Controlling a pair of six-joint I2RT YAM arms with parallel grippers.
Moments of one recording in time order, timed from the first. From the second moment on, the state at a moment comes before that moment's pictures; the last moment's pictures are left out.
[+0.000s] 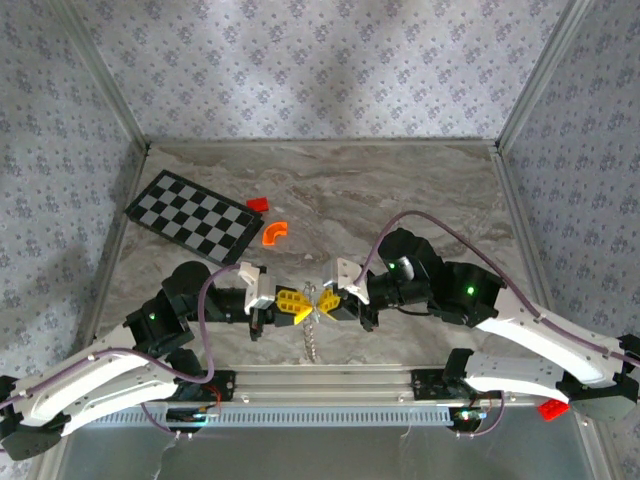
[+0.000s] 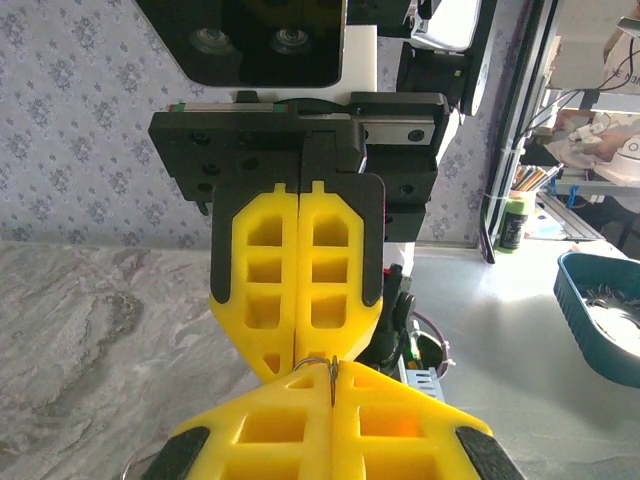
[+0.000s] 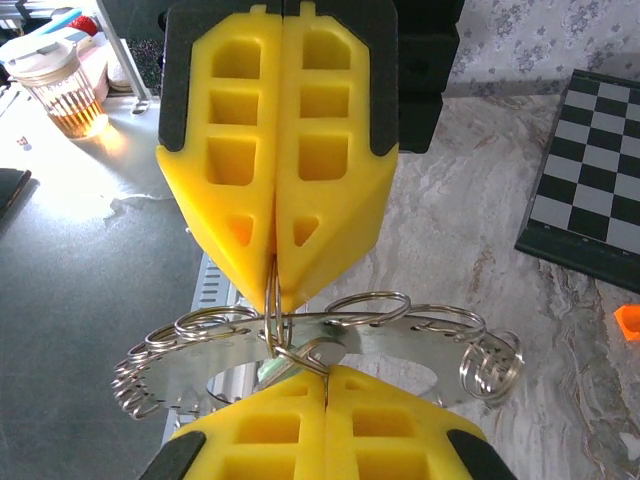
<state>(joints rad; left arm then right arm) -1.04 0.64 0.69 -0.08 0.55 -0.04 1.08 0.98 1.12 -0.65 -0.45 -0.24</state>
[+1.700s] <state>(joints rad) -1.04 0.64 0.66 0.03 0.48 -0.04 1.09 0.83 0.88 -0.27 -0.41 -0.09</state>
